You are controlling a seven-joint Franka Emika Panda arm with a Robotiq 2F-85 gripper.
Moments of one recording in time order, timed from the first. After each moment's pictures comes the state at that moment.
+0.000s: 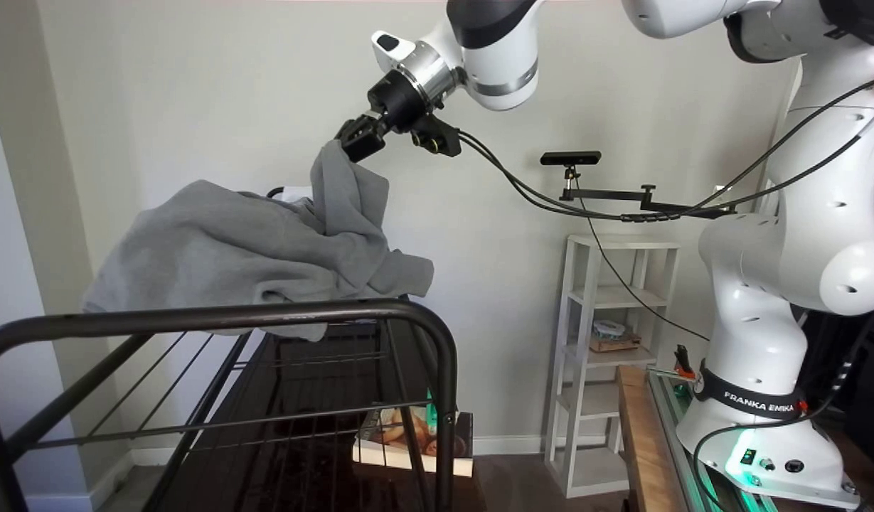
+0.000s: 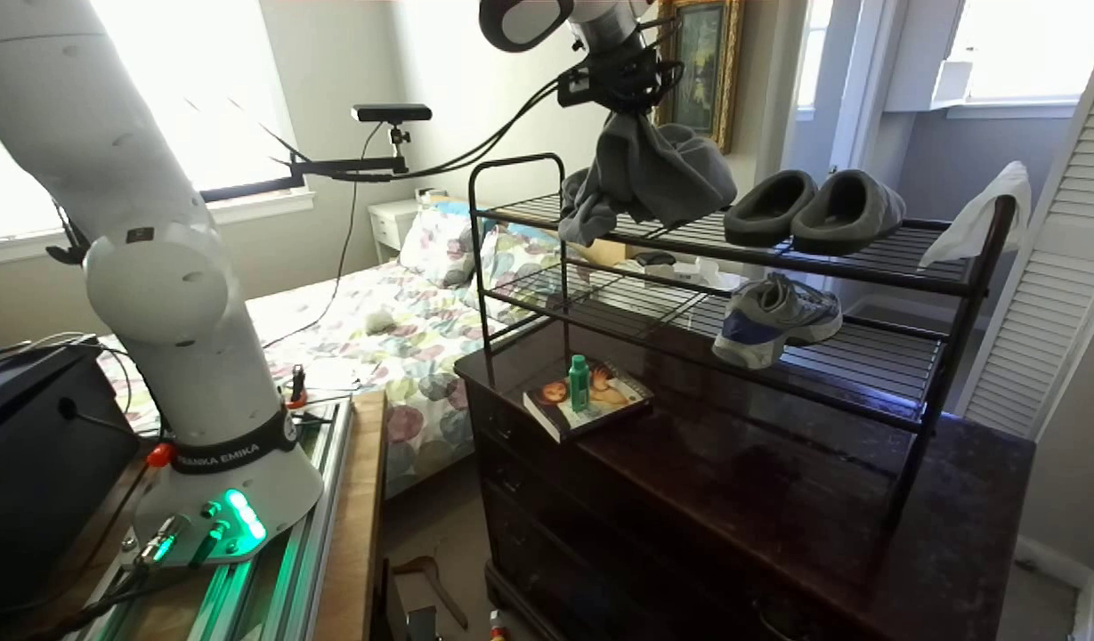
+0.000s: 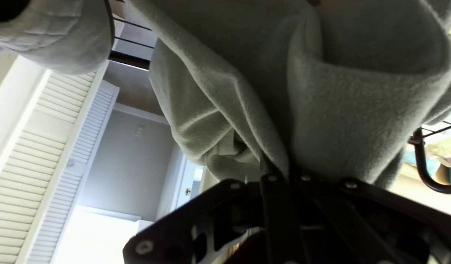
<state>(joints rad) 0.35 -0.14 -0.07 -2.12 0.66 2.68 -1.13</state>
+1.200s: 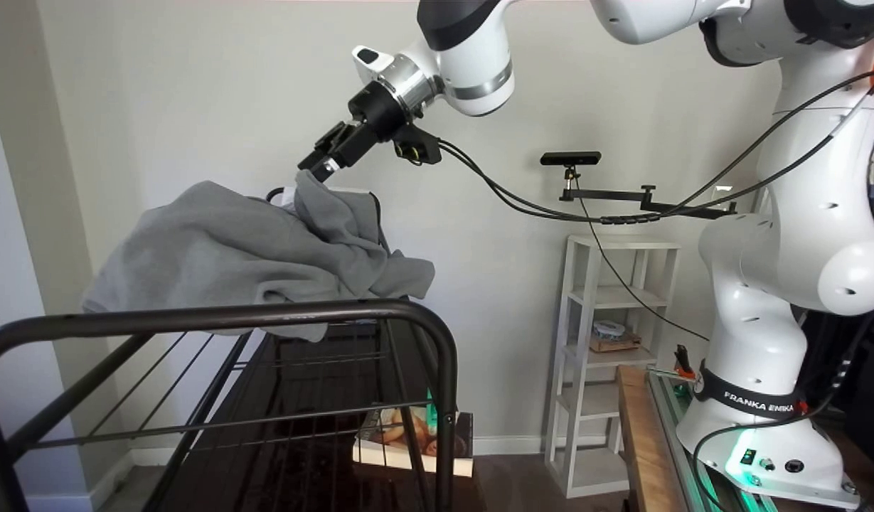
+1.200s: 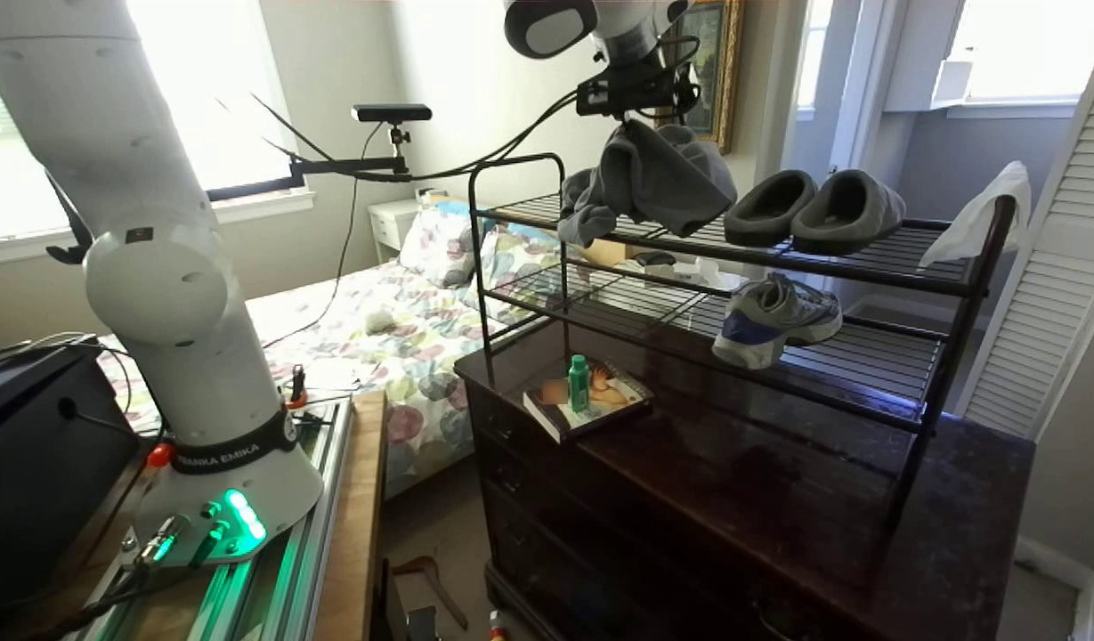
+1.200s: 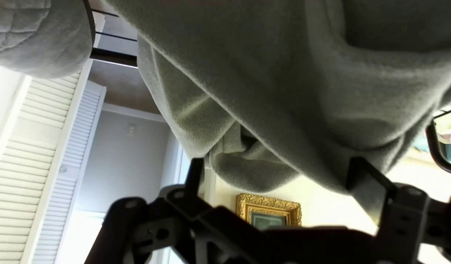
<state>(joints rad) 0.34 -0.04 -0.07 -2.03 0.78 2.63 -1.17</state>
